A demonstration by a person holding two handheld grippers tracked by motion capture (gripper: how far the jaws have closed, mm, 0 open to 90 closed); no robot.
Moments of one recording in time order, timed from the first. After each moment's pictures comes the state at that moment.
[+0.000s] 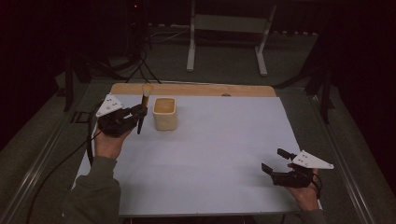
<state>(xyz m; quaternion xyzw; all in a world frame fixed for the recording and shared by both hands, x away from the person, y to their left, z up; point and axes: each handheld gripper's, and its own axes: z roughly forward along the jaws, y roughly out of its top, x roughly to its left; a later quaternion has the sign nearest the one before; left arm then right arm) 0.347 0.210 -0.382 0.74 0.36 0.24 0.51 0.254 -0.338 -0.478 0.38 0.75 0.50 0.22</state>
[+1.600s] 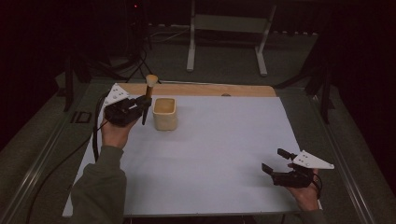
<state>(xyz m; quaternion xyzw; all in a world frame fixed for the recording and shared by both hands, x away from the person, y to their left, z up) 0.374 0.199 -0.375 0.74 0.37 0.25 0.51 0.254 -0.339 -0.477 0.38 0.75 0.50 0.22</state>
